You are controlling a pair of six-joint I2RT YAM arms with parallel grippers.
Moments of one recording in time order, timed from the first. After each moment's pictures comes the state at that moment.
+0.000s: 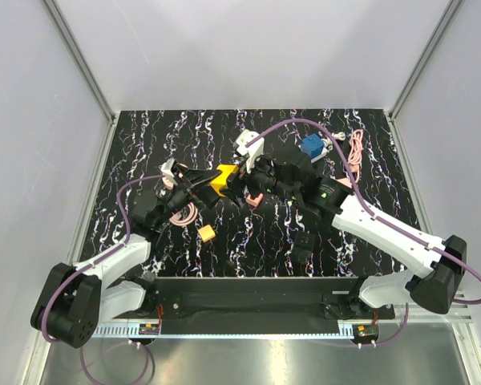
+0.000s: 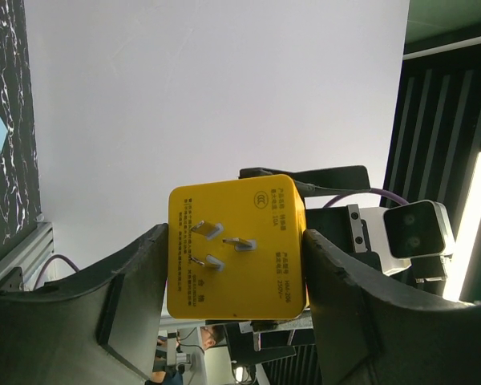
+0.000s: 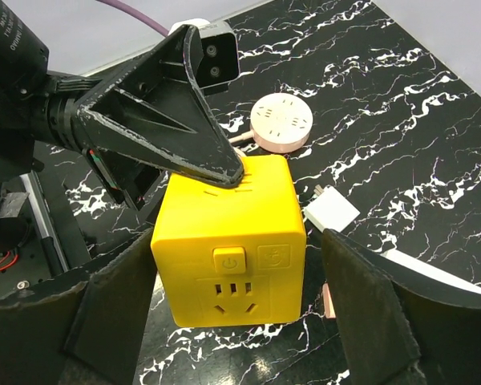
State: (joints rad) left arm -0.38 1.10 0.38 0.94 0.54 -1.90; right arm 0.92 1.33 1.28 -0.21 -0.11 -0.04
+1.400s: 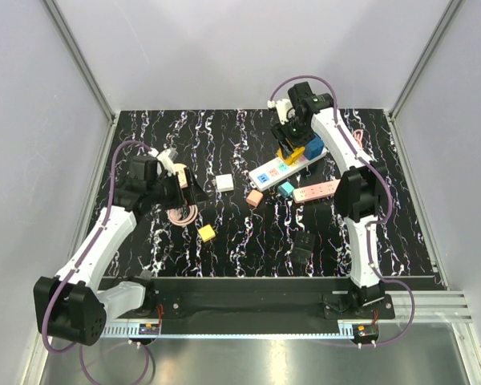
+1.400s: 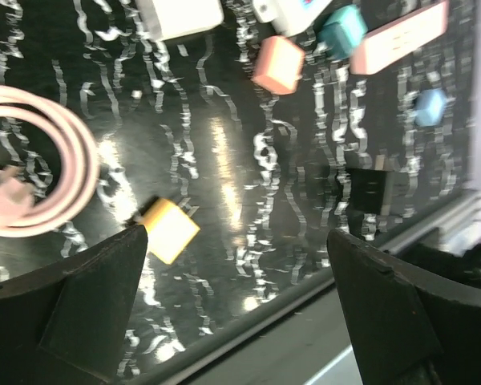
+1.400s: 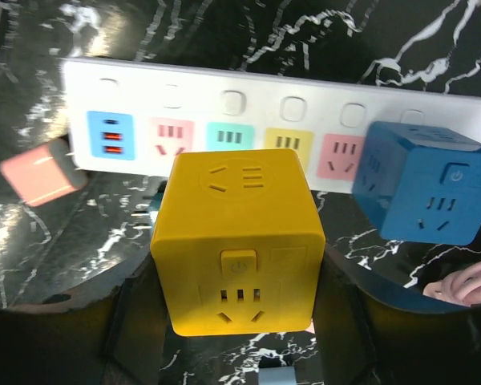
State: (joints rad) left arm -0.21 1.10 0.87 -0.53 0.45 -0.44; right arm 0.34 2.25 2.28 -1.16 -0.13 -0.33
